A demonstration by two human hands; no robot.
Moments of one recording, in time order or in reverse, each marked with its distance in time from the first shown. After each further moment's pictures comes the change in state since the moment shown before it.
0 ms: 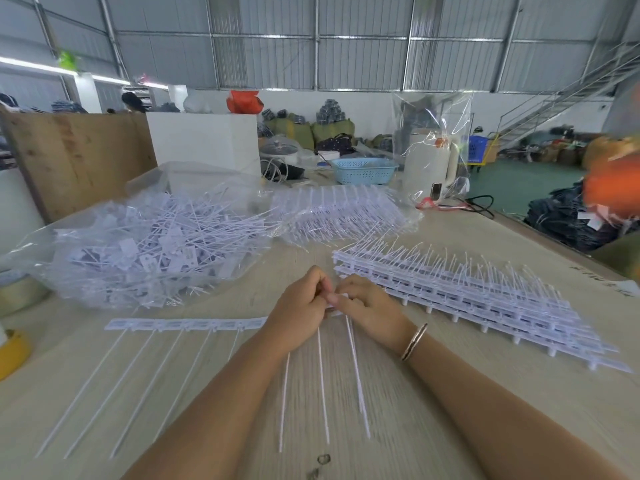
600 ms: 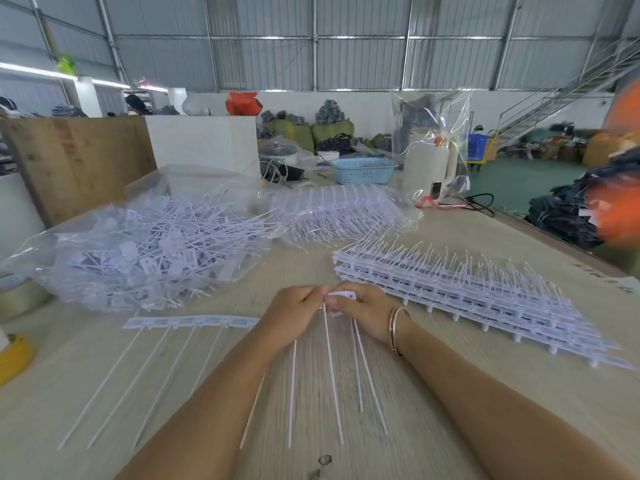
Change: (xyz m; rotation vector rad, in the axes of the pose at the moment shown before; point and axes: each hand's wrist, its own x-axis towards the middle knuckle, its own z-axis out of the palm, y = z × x) left_hand 0.003 -0.012 -0.004 0.032 -0.035 -0.116; right_hand 0.003 0.002 0.005 0.292 -0.062 0.122
